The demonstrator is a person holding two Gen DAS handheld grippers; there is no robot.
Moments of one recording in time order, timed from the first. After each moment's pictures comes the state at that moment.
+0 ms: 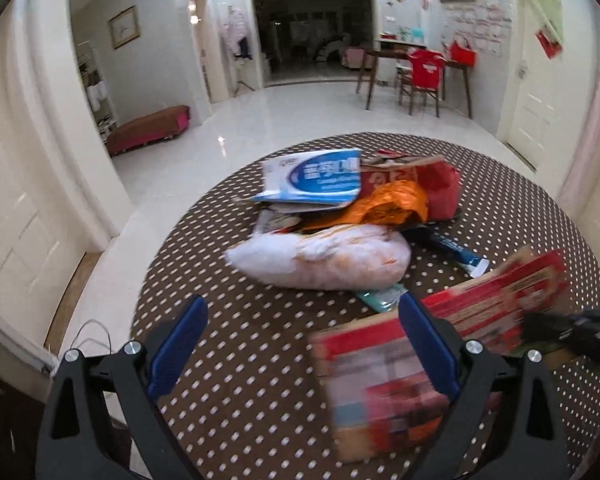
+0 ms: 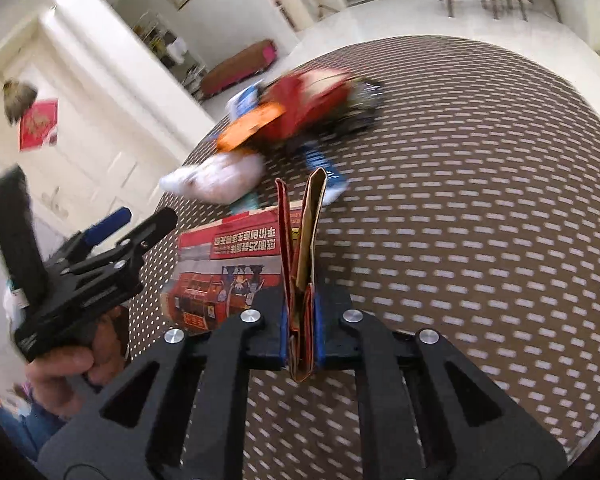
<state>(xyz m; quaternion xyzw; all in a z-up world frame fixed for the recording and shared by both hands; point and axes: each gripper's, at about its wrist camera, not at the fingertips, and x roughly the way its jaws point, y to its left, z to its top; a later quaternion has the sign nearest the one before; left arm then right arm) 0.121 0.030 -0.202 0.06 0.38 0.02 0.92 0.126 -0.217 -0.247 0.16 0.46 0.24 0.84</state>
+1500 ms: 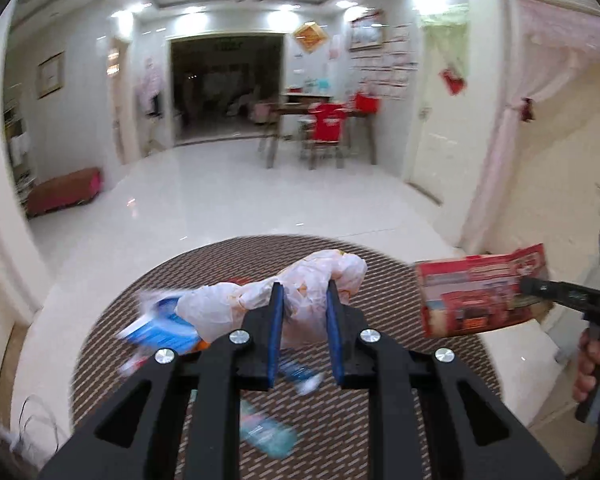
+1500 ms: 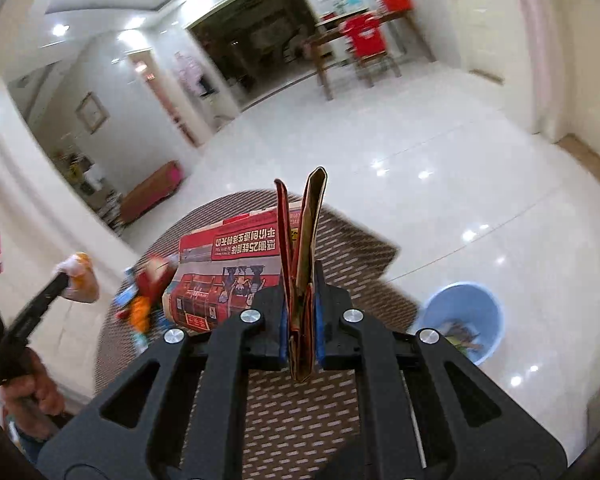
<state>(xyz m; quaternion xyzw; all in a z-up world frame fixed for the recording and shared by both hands) 0.135 -0.073 -0.104 0.03 0.28 -0.17 0.94 0.086 -0.454 -0.173 0.24 0.33 0.02 0.91</state>
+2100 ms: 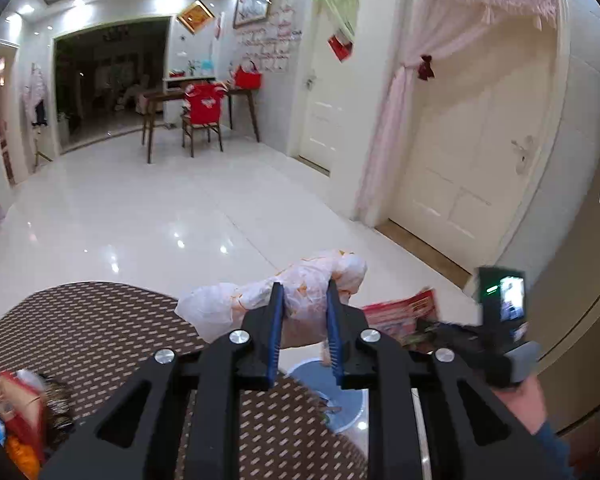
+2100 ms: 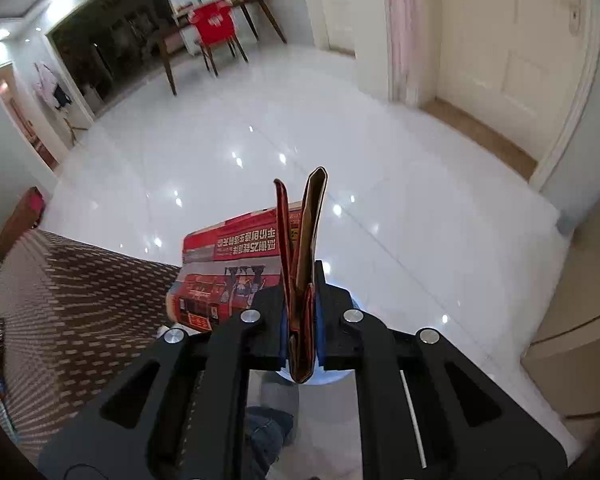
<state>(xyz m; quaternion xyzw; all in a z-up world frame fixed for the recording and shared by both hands) 0.203 -0.315 -0.155 0.06 0.32 -0.36 0.88 0.133 -0.597 -0.289 0.23 0.41 -0.23 0.85</state>
